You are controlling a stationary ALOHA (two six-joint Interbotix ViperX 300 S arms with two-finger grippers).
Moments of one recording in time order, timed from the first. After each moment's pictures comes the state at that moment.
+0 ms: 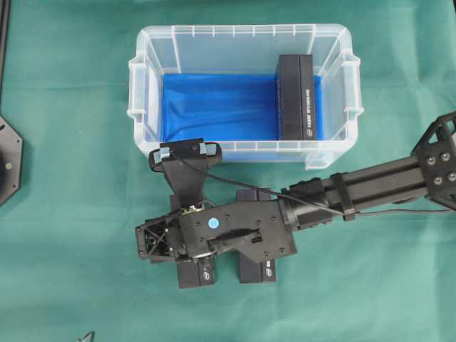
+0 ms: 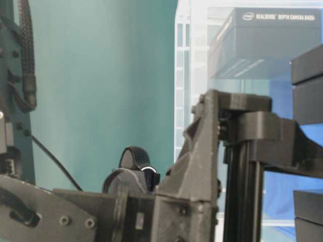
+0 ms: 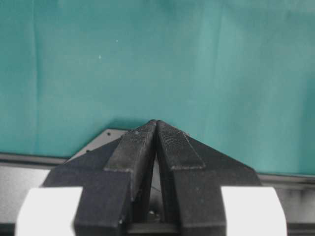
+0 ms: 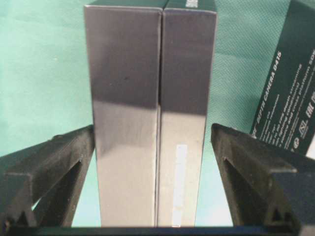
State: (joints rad) left arm -0.08 -0.78 0.42 0.03 1.53 -0.19; right arm 0.23 0.63 -0.51 -0.08 1.28 1.83
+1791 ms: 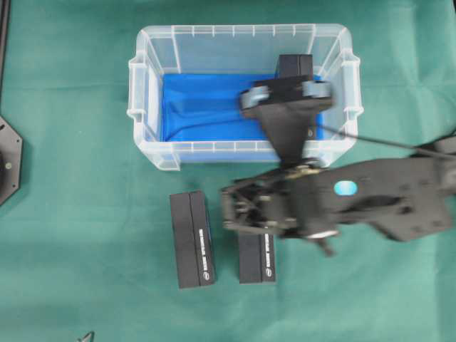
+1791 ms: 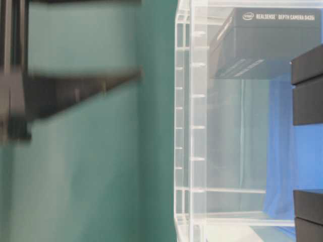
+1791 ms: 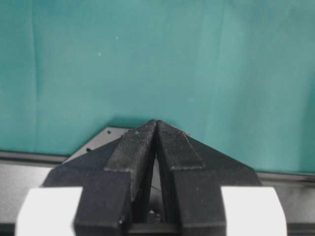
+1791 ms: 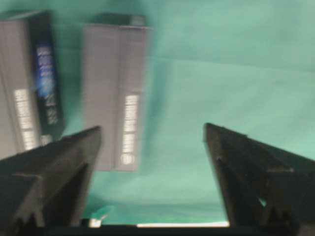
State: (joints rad) left arm -0.08 -0.75 0.42 0.03 1.53 -0.19; right arm 0.26 0.16 -0.23 -0.14 1.64 1.87
